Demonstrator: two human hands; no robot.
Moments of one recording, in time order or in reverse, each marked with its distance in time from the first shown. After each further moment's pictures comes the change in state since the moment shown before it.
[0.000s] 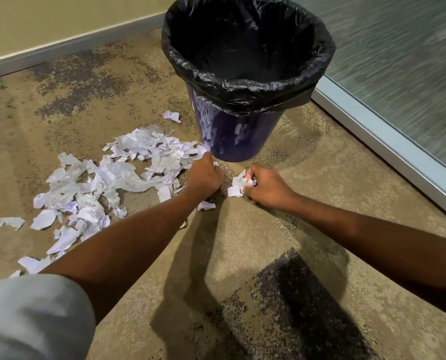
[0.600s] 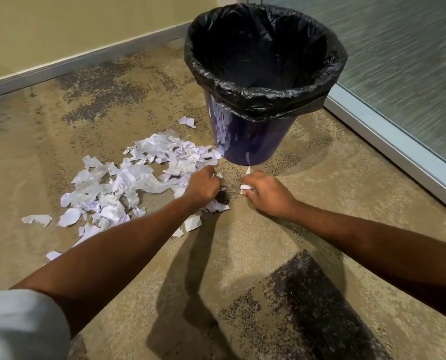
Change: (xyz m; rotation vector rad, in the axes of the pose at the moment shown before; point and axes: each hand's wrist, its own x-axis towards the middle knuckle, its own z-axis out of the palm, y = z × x) left_hand -0.031 -0.027 -0.038 -0.256 -0.147 -0.112; right_hand 0.001 -0.007 0.024 -0.371 0.037 -0.398
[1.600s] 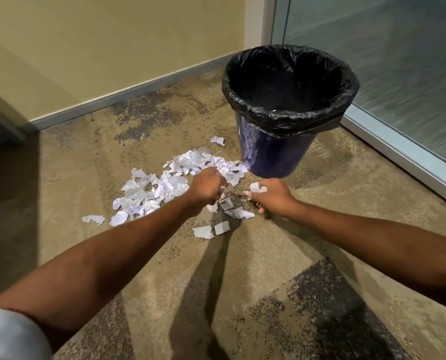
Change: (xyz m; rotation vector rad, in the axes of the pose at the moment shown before) left_hand -0.060 0.012 -0.085 -0.285 -0.006 -0.030; right_hand 0.011 -0.080 -0.015 0.749 -0.004 0.571
